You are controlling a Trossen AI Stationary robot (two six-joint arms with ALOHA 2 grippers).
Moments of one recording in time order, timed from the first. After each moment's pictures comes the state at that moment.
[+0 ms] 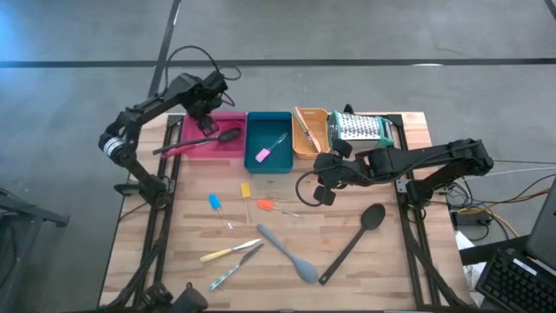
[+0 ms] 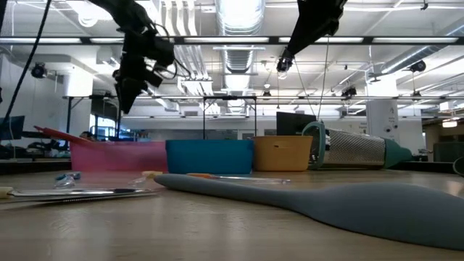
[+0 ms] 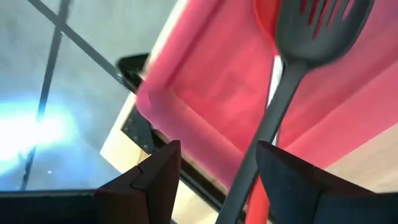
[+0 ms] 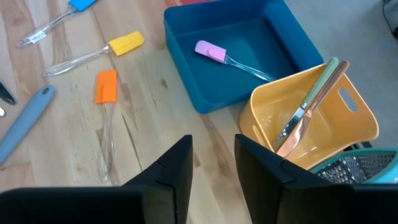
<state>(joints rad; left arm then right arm) 0.87 1.57 1.43 -1.28 -0.38 0.23 0.12 1.42 1.30 -0.83 0.47 0.33</state>
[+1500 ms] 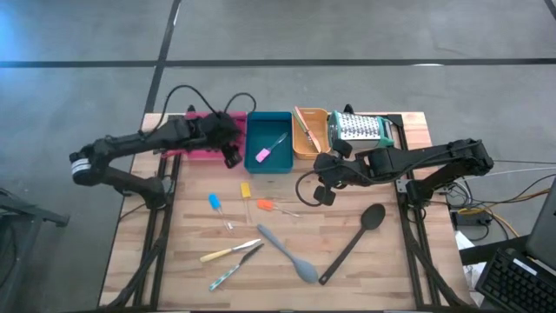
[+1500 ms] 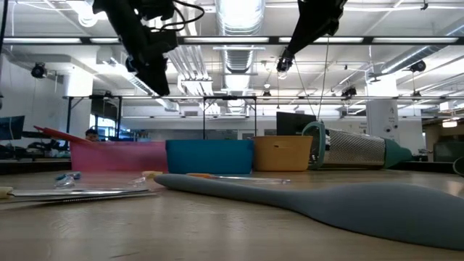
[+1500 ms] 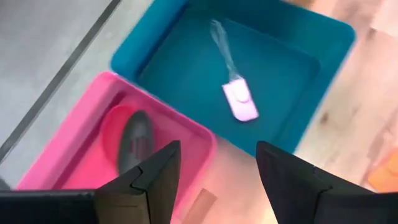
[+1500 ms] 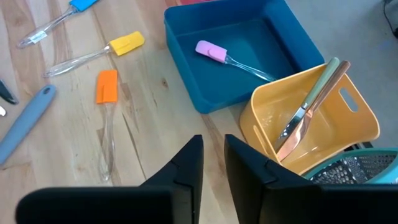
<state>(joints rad) 0.40 1.23 1.07 -0.75 -0.24 -0.05 0.12 1.42 1.30 -0.83 0.47 0.33</state>
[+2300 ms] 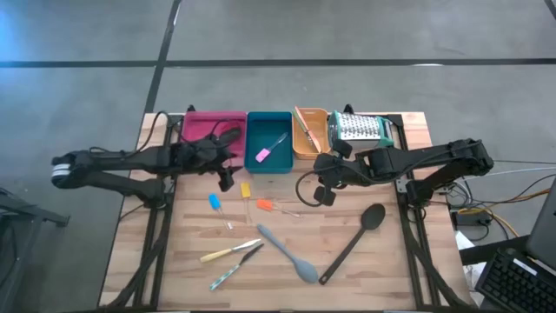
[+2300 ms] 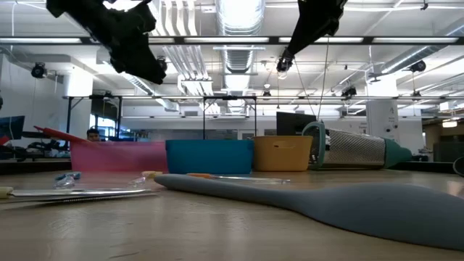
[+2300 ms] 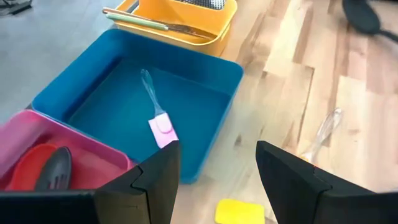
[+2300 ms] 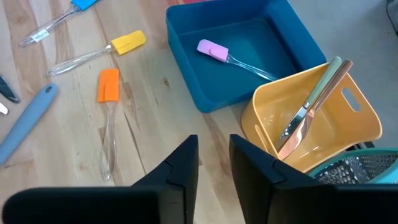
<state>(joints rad) 0.15 0.95 0.75 -0.42 -0.24 -0.16 0.12 1.42 1.30 -0.83 0.46 0.33</state>
